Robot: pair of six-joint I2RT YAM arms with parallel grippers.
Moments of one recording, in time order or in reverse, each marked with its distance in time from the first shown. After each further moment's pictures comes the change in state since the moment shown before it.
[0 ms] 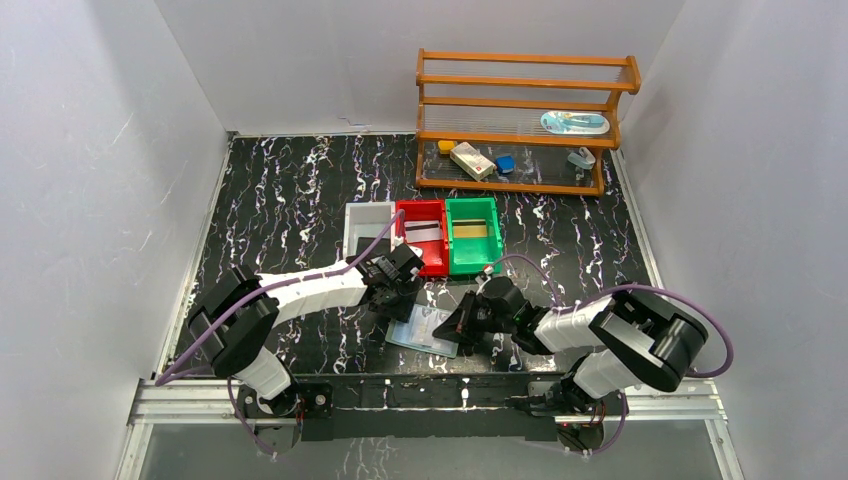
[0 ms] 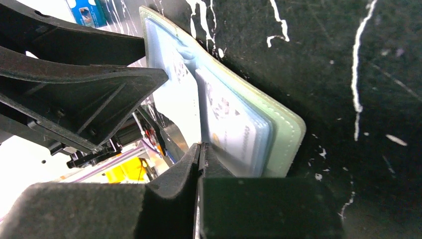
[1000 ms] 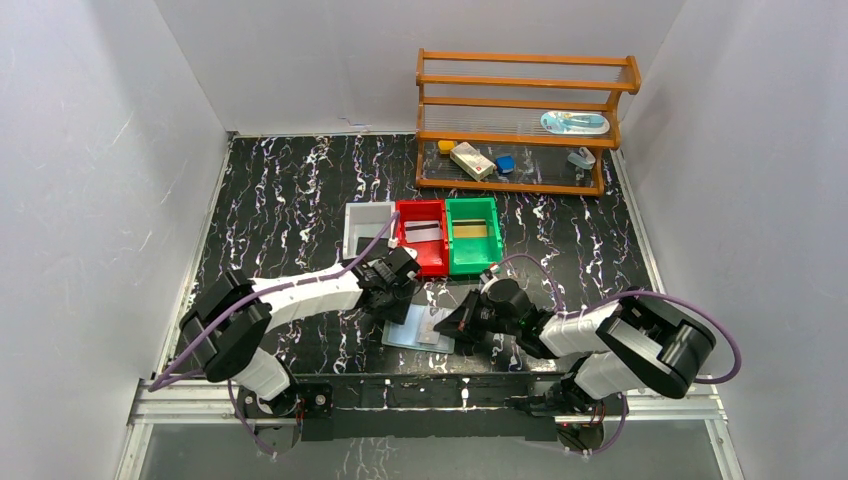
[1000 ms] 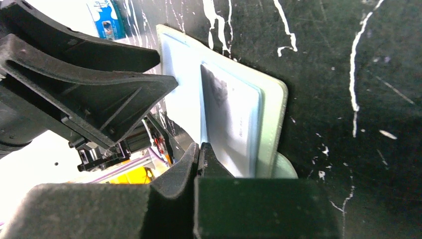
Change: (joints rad) left arm -0.009 -0.038 -0.026 -0.015 -0.045 -0.018; right arm 0.000 -0.045 -0.045 0.072 0.053 0.016
